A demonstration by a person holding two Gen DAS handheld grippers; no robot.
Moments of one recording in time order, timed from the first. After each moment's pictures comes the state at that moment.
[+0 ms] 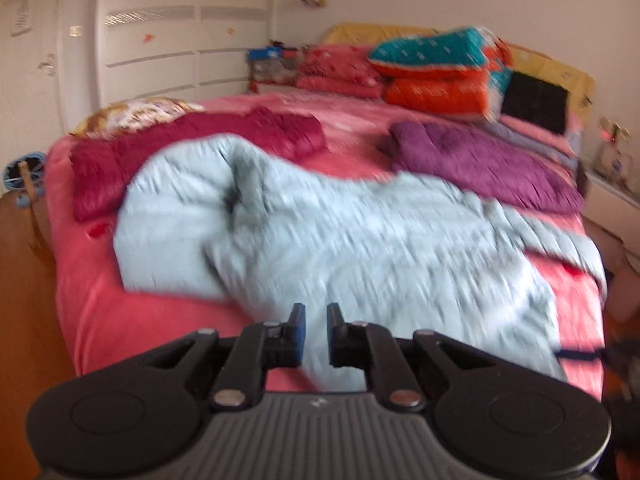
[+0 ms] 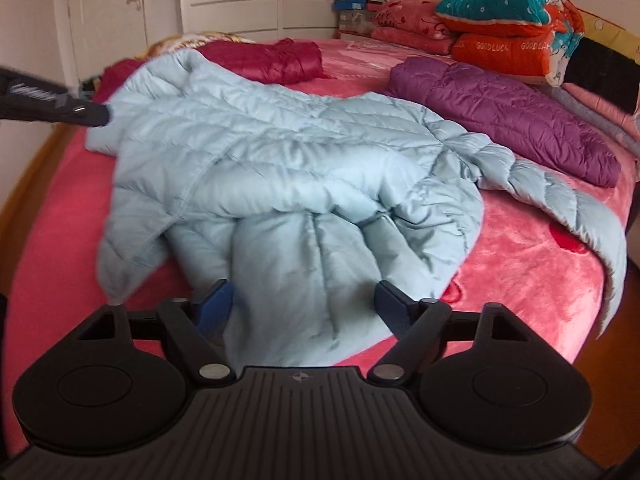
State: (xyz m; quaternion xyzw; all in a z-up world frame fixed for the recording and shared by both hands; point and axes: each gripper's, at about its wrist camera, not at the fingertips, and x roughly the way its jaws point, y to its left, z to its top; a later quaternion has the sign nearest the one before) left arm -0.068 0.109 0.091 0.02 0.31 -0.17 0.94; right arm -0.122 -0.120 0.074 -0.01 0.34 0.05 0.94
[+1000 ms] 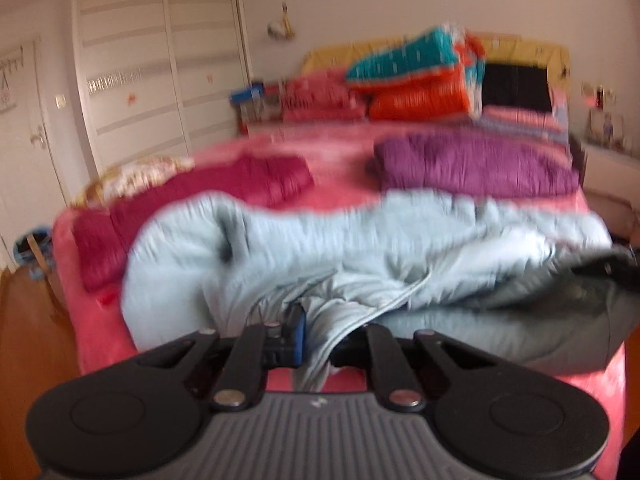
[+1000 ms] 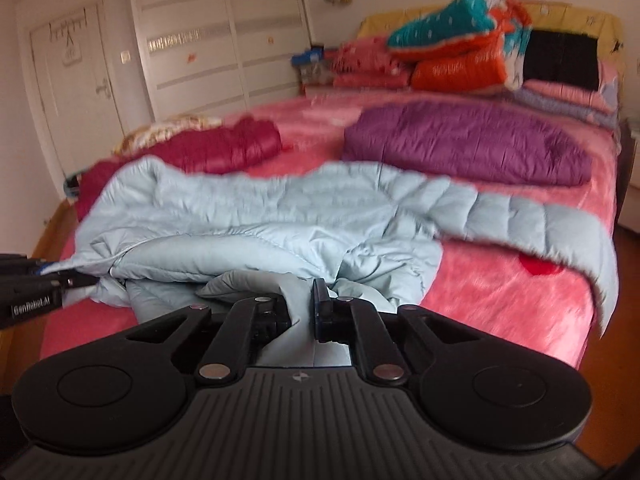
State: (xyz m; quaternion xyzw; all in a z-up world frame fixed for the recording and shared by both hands) left arm -0.069 0.084 0.128 0.10 0.23 -0.16 0.96; right arm -0.127 -0.159 0.122 0.10 0.24 0.02 0.97
